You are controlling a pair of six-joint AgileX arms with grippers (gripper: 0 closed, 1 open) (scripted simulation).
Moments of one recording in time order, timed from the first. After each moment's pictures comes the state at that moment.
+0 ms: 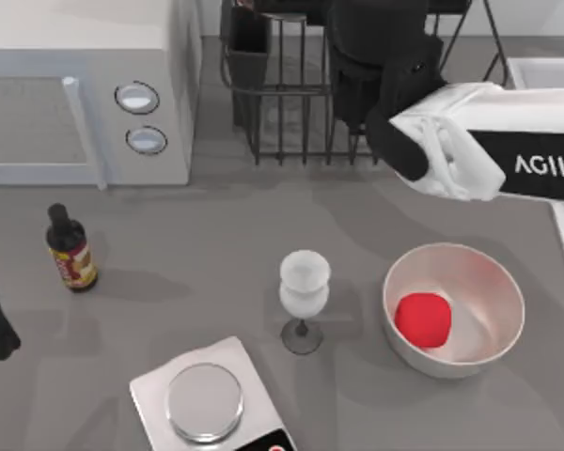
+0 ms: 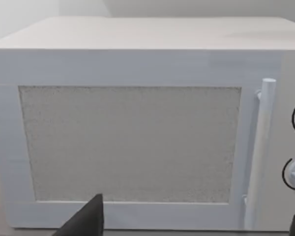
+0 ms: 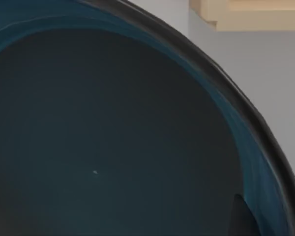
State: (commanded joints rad) left arm 0.00 0.00 0.00 0.00 0.00 0.00; right arm 0.65 2.02 1.37 0.65 0.68 0.02
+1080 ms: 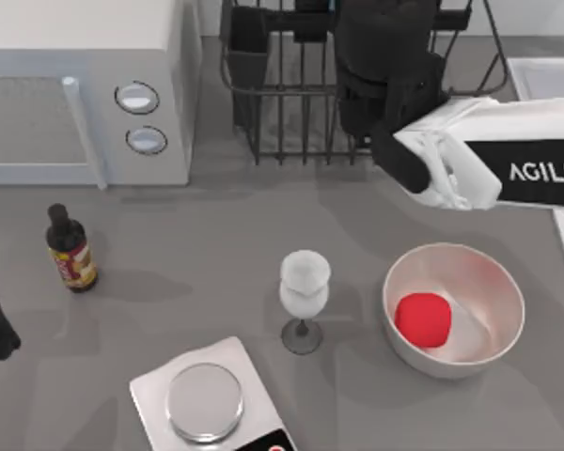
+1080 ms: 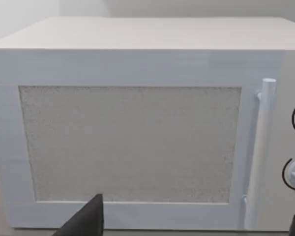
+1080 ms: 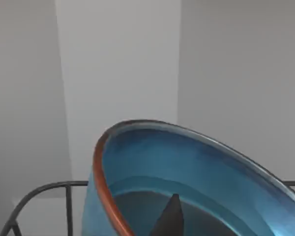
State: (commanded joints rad) left arm 0.00 0.00 0.00 0.00 0.00 0.00; right arm 0.63 2.04 1.33 0.70 0.67 0.02
